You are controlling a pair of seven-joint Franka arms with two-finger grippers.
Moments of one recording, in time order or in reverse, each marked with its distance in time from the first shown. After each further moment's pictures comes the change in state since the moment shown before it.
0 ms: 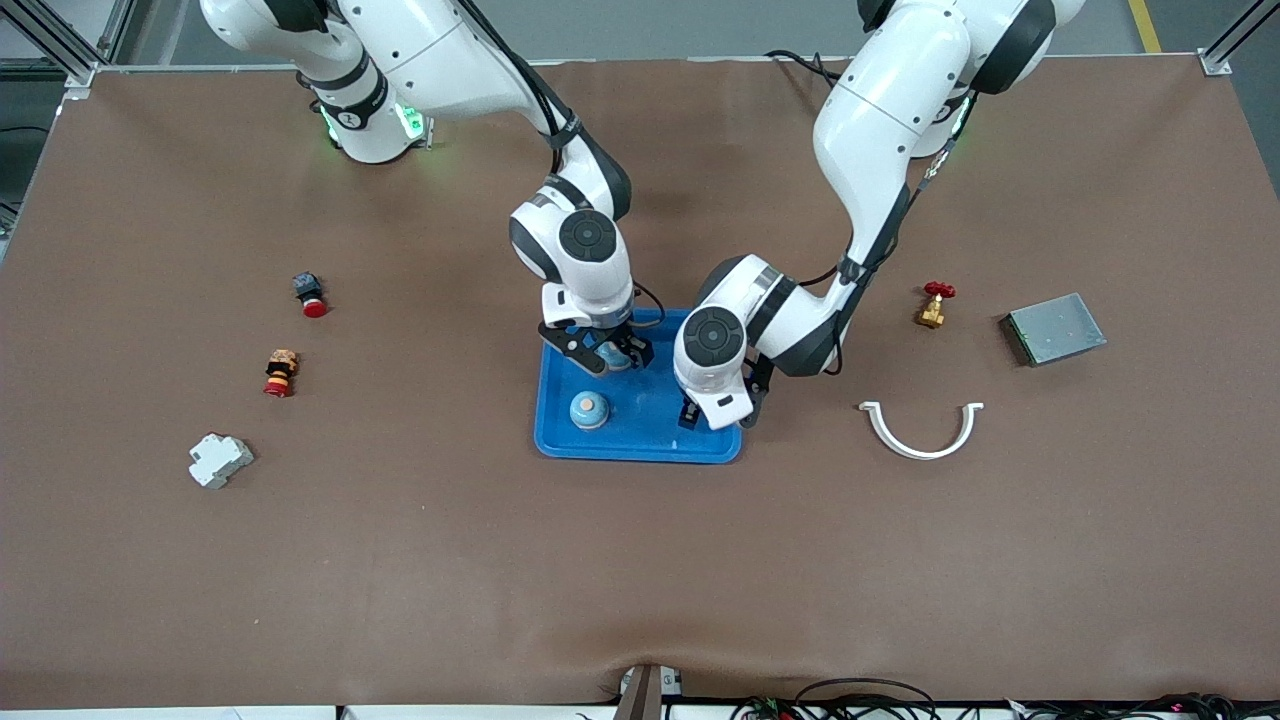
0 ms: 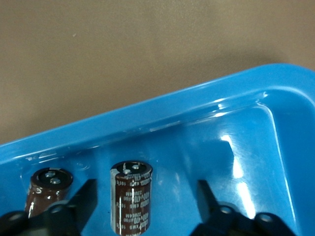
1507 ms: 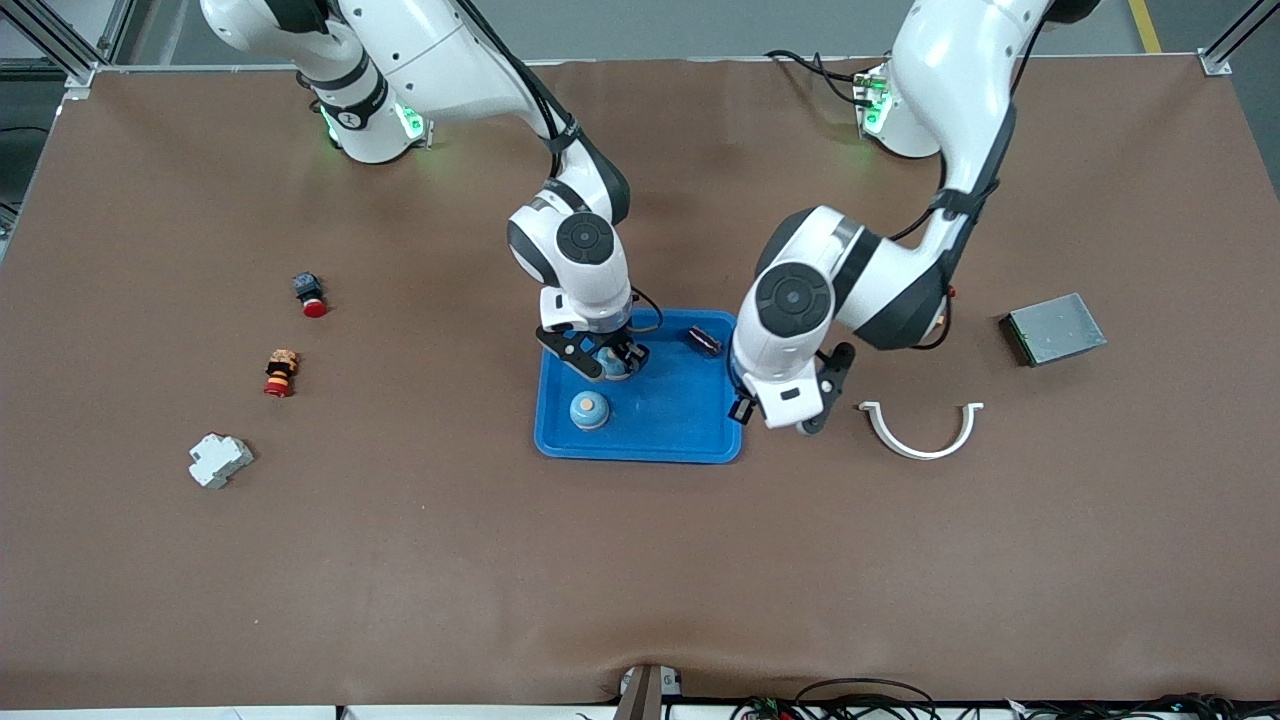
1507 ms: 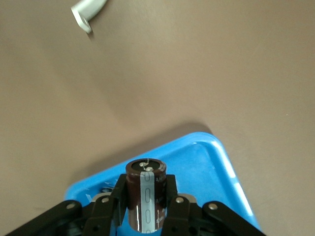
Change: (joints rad) left arm 0.109 -0.301 0.004 -0.082 0.035 -0.179 0.273; right arm -0.003 0.003 -0.023 0.015 -0.001 0.016 0.003
